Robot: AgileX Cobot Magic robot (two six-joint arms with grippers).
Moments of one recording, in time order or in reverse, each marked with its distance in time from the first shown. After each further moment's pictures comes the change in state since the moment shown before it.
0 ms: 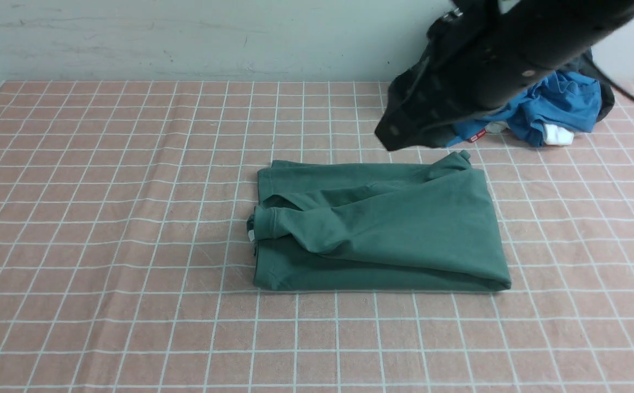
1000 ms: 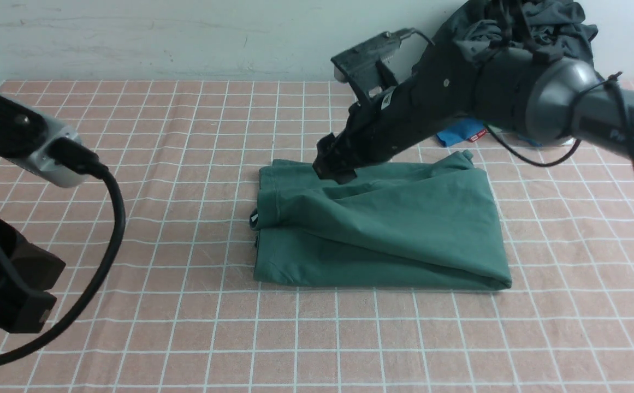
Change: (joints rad) right arm -0.087 0.618 -0.115 0.140 -0.439 -0.136; left arm 0.000 0.485 -0.294 -0.071 0.145 0.014
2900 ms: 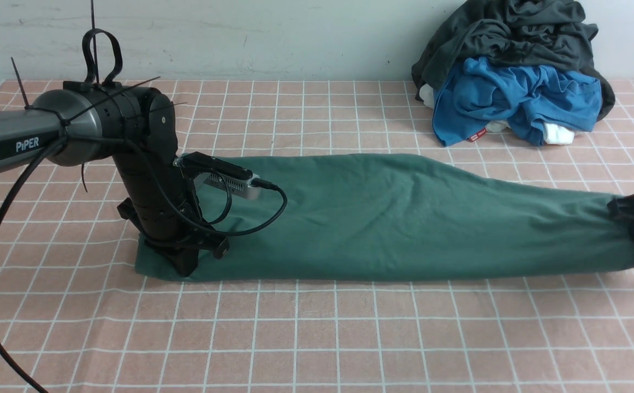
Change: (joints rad) right arm -0.718 -0.259 0.509 -0.182 0.009 0.122; left arm -0.002 1.113 -0.476 0.075 -0.115 -0.008
